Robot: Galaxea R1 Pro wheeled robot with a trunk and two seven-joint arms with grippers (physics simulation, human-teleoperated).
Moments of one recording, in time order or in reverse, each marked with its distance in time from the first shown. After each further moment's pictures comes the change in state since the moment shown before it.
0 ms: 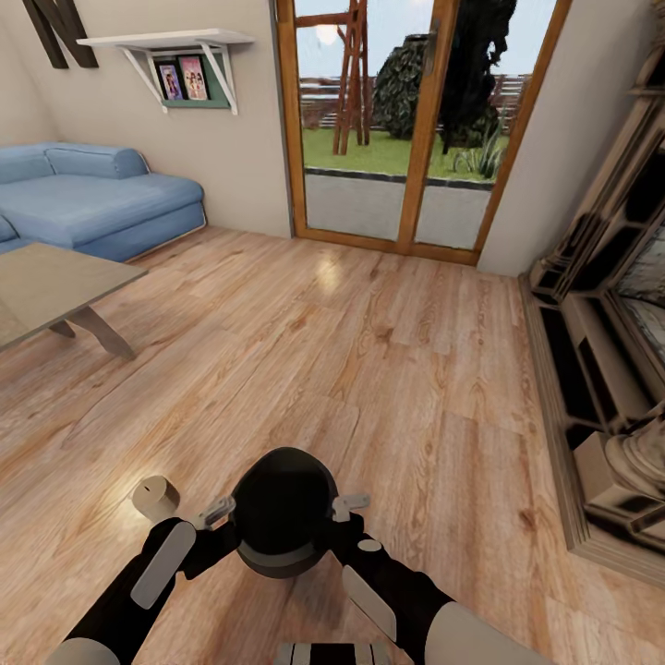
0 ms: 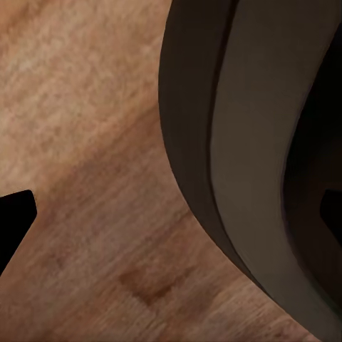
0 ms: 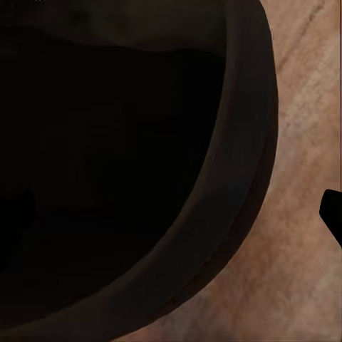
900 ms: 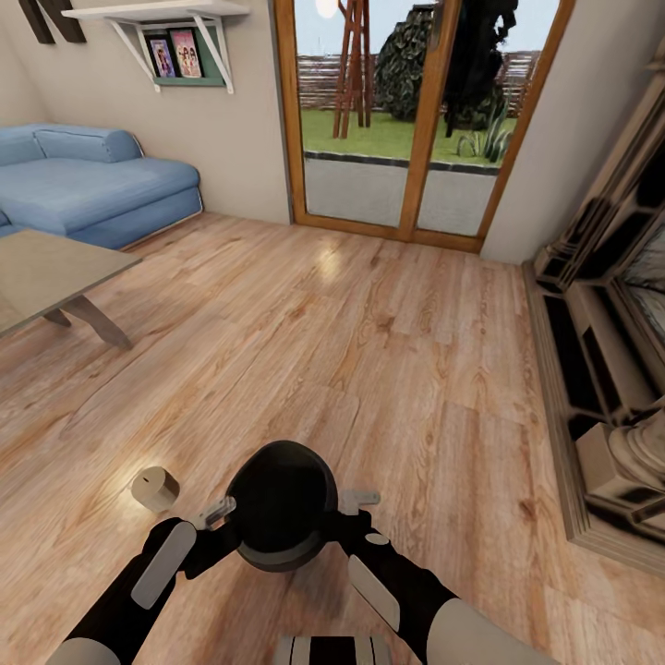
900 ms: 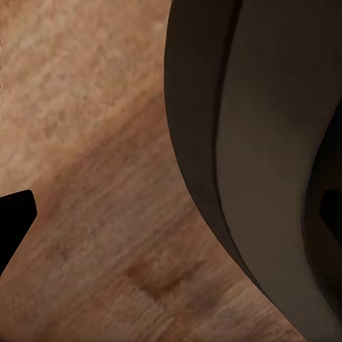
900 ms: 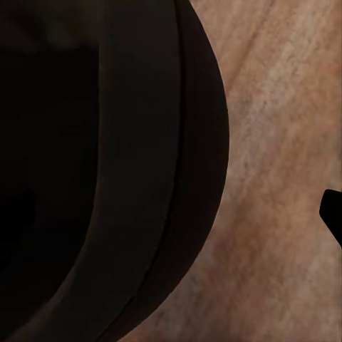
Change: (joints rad) left arm 0.000 -0.001 0.000 0.000 -0.001 0.000 0.000; right arm 0.000 0.000 -0.096 0.004 -0.001 -0.008 -0.010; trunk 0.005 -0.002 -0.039
